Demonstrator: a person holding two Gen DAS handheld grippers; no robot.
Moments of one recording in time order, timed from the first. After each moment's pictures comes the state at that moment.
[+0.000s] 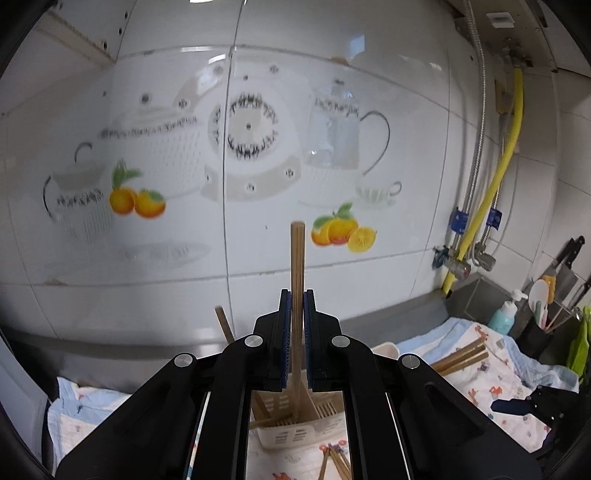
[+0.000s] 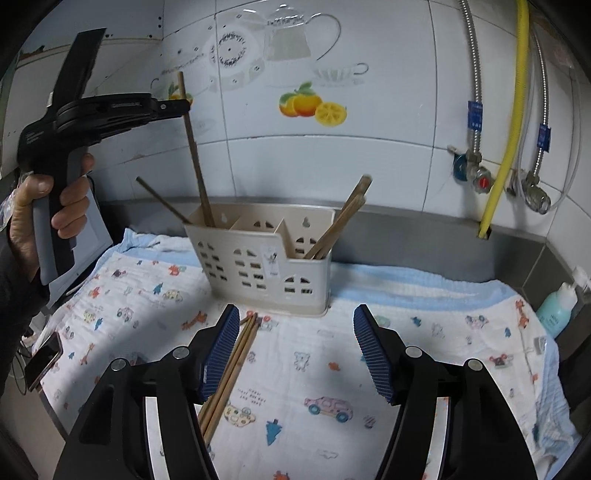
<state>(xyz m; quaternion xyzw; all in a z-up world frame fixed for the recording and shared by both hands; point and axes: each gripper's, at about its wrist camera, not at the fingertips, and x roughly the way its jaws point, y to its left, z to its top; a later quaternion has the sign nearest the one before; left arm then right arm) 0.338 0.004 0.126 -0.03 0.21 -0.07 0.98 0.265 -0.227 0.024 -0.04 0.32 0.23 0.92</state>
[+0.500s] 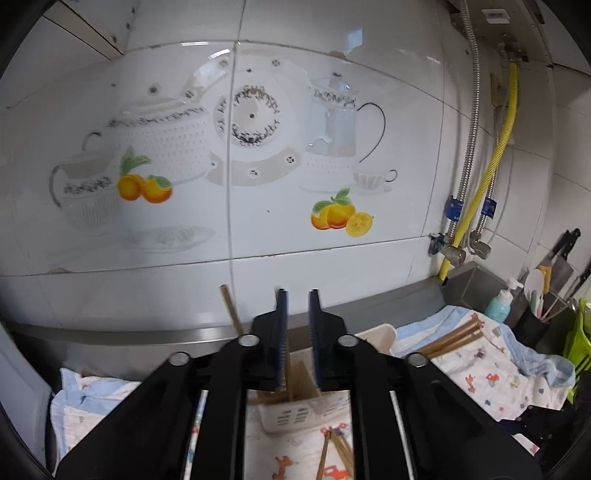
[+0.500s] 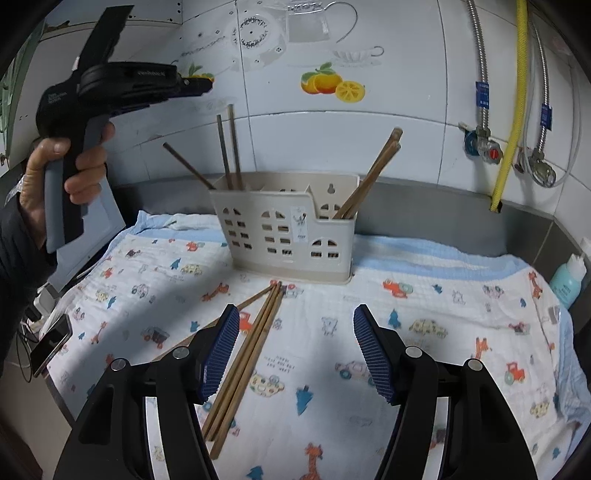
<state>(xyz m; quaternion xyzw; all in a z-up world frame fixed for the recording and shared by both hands) 0.314 0.009 0.123 -0.02 0.21 -0.07 0.97 0.227 -0.216 -0.002 -0.03 0.33 0.24 0.91</state>
